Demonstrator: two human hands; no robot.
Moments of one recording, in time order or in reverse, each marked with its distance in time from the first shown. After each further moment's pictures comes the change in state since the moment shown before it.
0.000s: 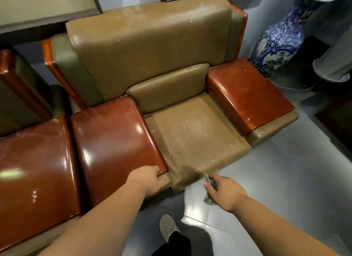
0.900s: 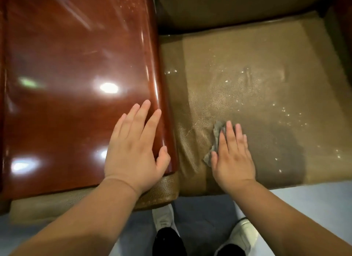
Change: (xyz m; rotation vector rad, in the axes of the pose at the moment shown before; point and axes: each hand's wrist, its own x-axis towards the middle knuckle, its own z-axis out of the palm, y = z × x) left_hand 0.227 -0.045 0.170 -0.005 0.606 -0.233; right_hand 0.360 0.071 0.214 -0.424 0.250 -0.424
